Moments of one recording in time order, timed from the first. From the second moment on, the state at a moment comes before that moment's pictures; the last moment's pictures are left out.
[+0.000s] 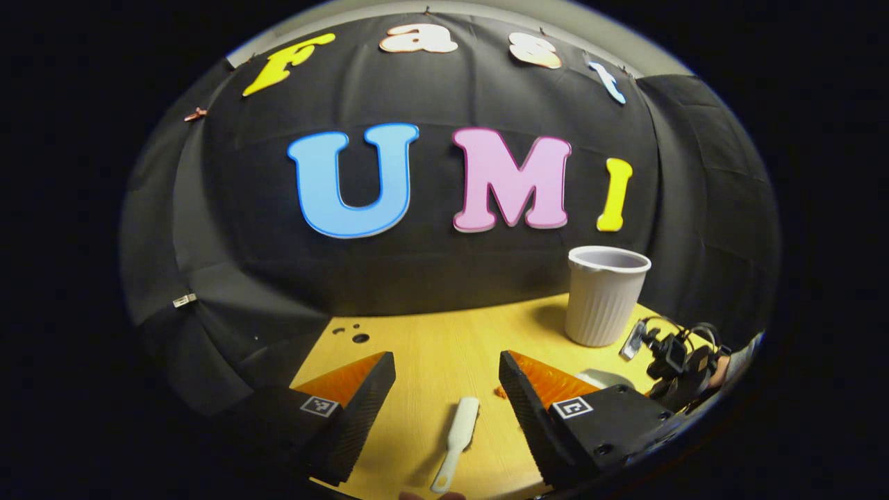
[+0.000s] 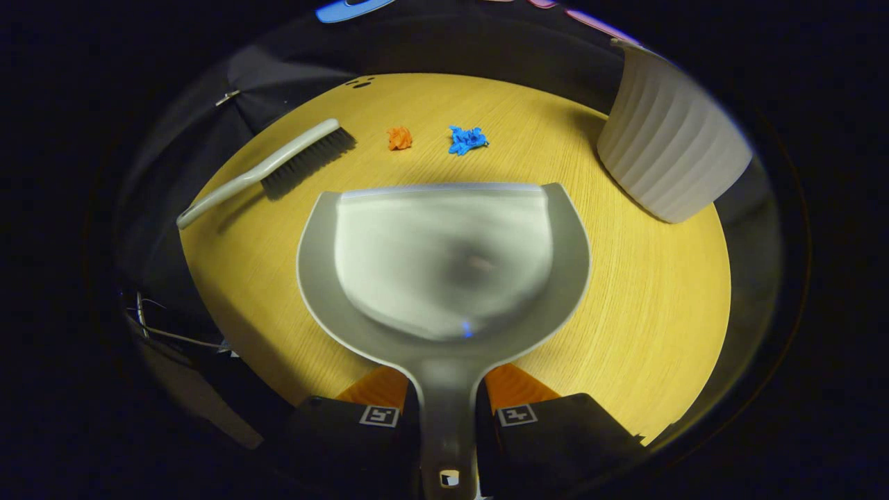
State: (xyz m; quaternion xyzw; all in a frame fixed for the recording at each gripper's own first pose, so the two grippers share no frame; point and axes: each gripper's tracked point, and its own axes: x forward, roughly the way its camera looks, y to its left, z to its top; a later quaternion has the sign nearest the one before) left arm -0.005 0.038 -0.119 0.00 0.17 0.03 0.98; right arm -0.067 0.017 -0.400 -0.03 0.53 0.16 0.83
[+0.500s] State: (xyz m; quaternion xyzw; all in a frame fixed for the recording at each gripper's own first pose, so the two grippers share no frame) left arm -0.018 0.031 -0.287 0.01 0.45 -0.04 0.89; right arm -0.082 -0.001 -0.354 -0.04 0.50 0.19 0.84
